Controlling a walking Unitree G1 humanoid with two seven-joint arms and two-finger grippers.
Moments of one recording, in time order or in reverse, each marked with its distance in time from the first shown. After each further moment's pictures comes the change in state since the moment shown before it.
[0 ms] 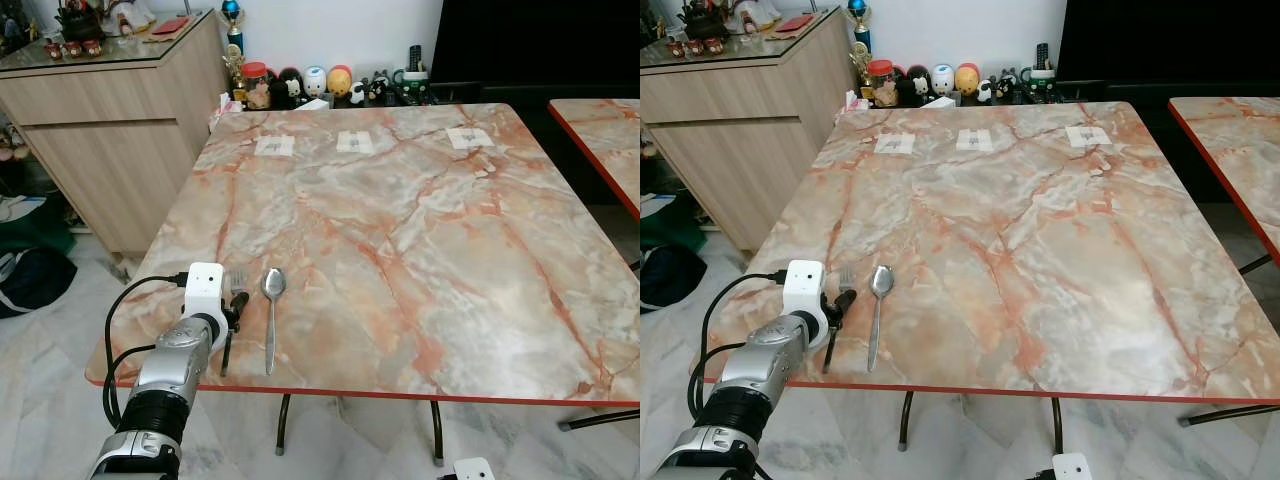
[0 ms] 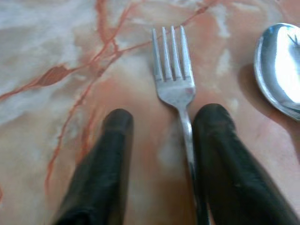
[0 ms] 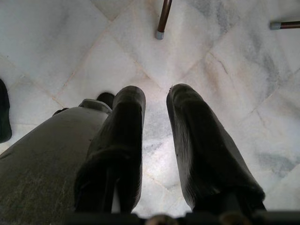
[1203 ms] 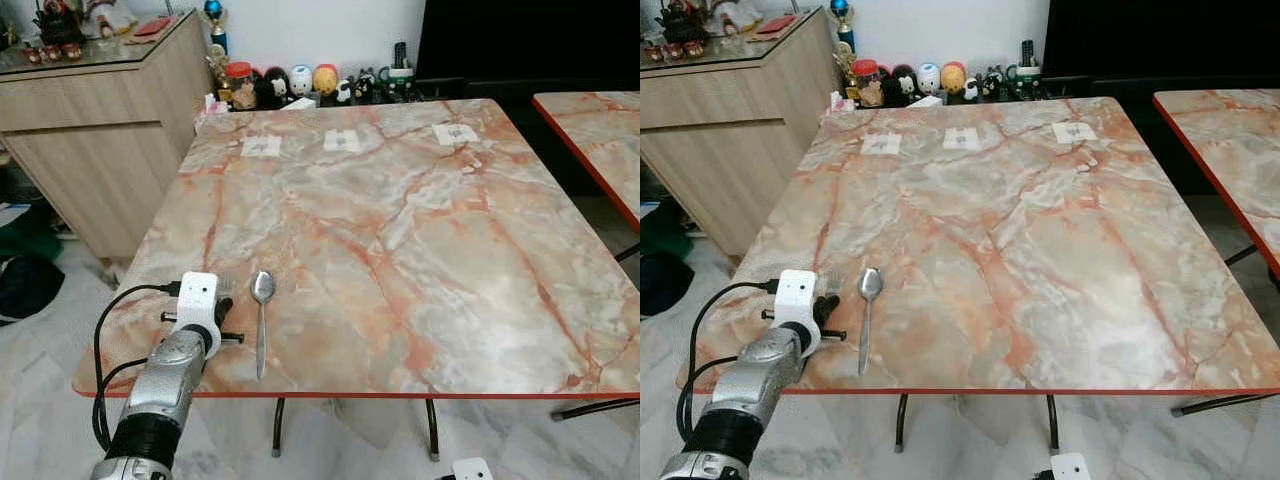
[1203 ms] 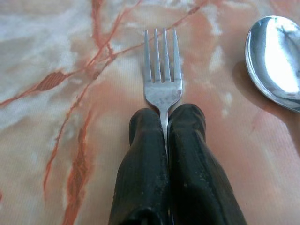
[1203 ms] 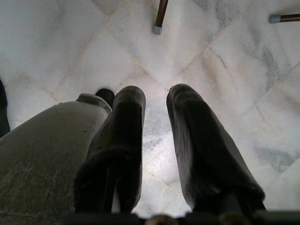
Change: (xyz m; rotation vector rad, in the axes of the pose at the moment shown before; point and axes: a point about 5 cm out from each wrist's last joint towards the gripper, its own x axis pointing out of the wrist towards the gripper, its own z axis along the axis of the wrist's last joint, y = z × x) left arm -0.014 0.011 -0.013 0.026 -0.066 0.052; right arm 0.000 0.000 0.000 -0.023 0.001 0.002
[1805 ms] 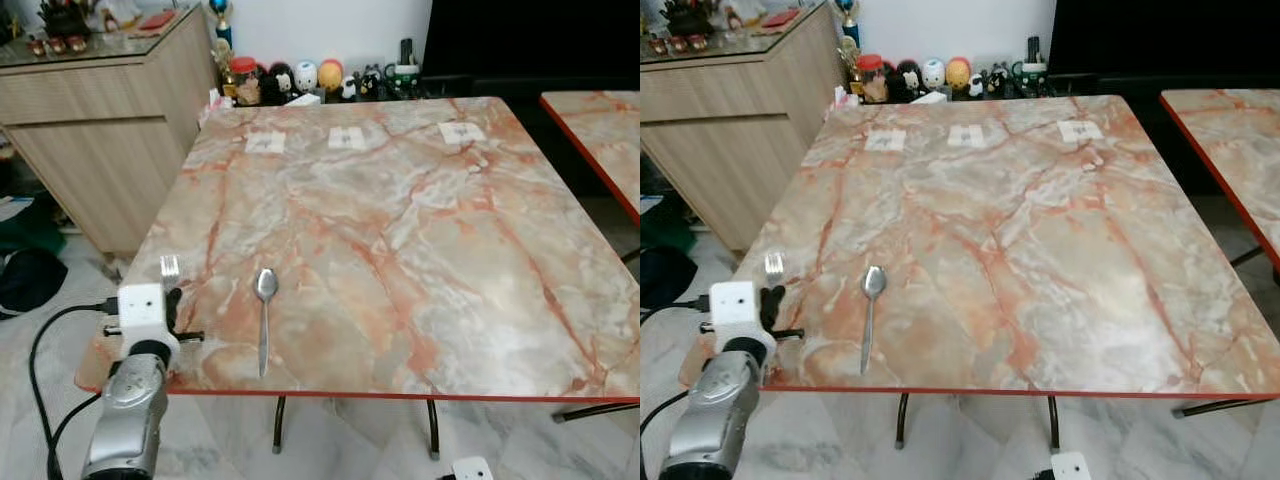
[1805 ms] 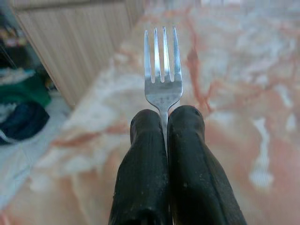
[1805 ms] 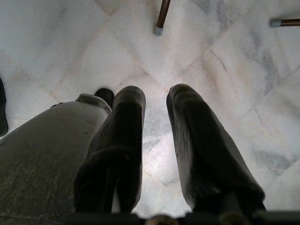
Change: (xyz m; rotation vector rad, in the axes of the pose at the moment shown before) left arm -0.048 0.041 0.012 -0.046 -0.330 0.220; right arm 0.000 -0.001 0.001 -0.003 -0.001 0.003
